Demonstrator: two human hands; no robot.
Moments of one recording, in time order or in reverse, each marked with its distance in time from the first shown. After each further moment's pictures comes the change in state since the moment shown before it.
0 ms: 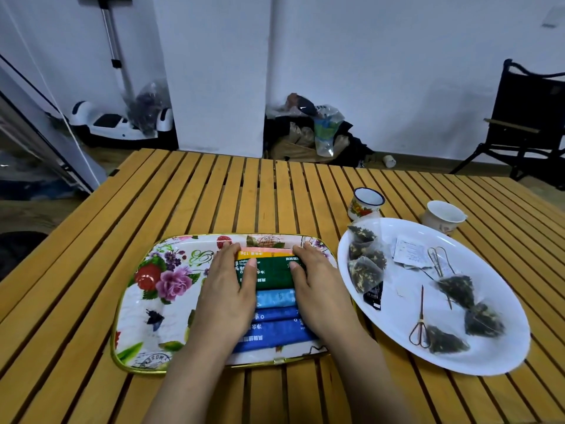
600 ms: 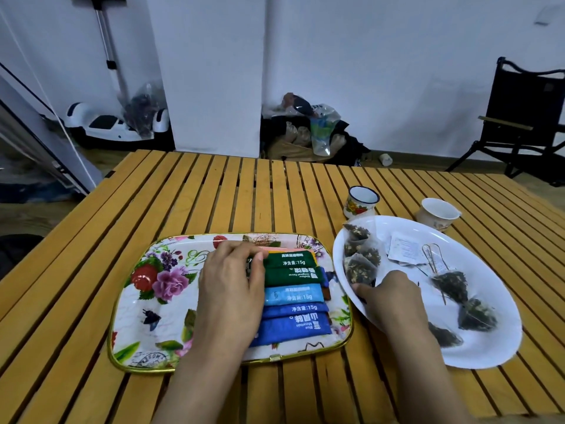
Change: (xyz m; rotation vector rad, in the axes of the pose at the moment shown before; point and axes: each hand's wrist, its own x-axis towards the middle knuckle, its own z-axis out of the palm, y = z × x) left_hand -0.012 0.028 -0.010 0.021 0.160 0.162; right_hand -0.007 0.054 -0.053 -0.075 0.158 0.667
